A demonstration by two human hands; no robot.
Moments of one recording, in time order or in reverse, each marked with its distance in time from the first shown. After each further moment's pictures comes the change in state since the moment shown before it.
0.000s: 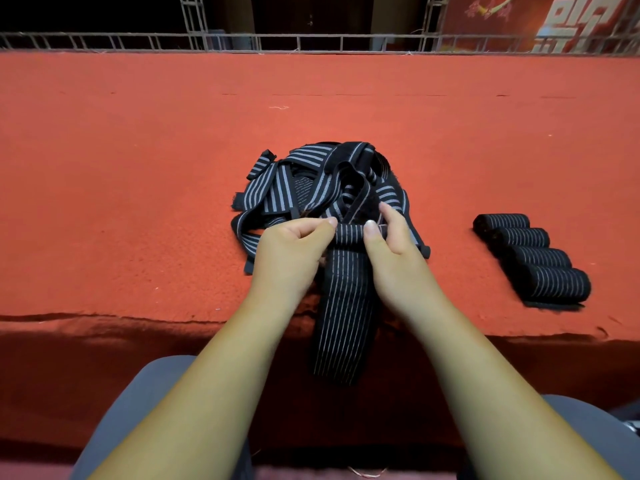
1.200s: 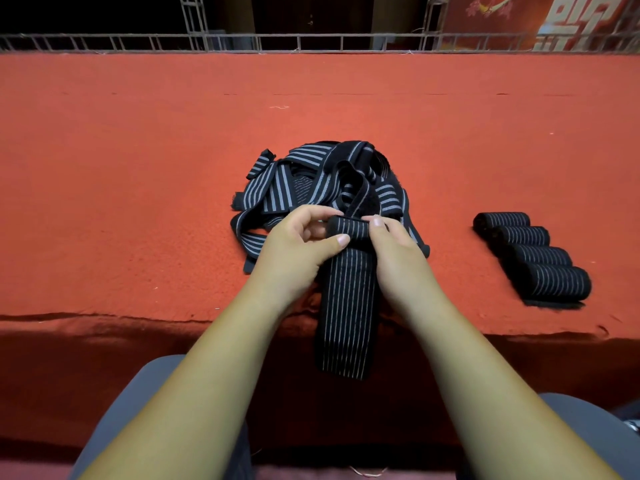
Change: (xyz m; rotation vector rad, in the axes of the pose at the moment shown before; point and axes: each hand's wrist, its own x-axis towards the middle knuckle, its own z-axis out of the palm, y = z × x) left_hand 0.007 -0.007 -0.004 -0.173 -0.202 0.005; right_hand 0.001 -0.006 -0.001 0.142 0.069 0.151
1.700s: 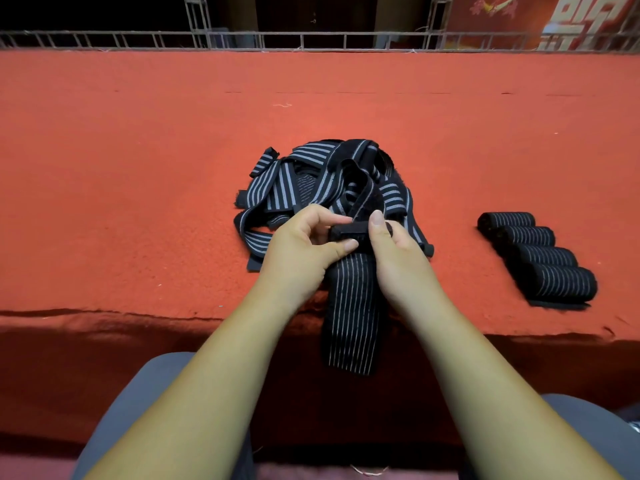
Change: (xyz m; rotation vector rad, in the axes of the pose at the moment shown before) left_hand -0.002 -0.006 0.000 0.107 0.033 0.107; right_hand -0.003 0.001 0.003 -0.047 -0.006 0.006
